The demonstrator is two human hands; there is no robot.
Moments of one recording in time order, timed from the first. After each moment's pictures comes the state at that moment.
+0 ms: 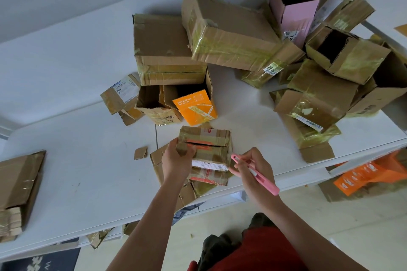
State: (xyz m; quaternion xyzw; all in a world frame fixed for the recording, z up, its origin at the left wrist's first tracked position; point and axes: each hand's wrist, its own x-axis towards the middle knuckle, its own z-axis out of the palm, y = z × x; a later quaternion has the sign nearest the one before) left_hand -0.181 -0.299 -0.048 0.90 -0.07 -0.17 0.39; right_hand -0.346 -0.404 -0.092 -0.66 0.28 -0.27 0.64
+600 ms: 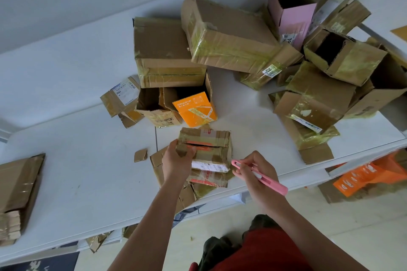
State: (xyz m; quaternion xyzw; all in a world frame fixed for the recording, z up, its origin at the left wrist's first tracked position) left_hand -0.180 -0.301 -0.048 0.90 -0.06 -0.18 0.39; right_hand -0.355 -0.409 -0.090 -0.67 0.30 -0.25 0.63
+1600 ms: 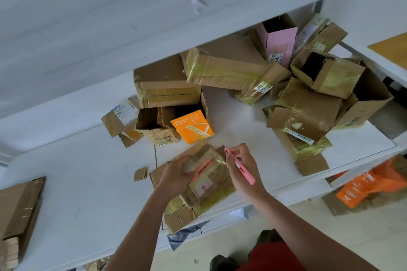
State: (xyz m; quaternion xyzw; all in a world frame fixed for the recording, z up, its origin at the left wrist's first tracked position) left_hand -0.161 -0.297 -0.033 0.90 -0.25 -0.26 0.24; right_hand -0.303 -0.427 -0.078 -0.72 0.27 -0.32 0.56
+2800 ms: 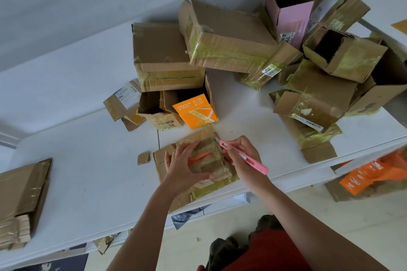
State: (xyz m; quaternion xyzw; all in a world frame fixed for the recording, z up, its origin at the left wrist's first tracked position) left_hand -0.183 -0.284 -0.037 0.90 -0.32 -0.23 0.21; right_hand -0.311 -0.420 -0.078 -0.64 0.25 -0.25 0.68
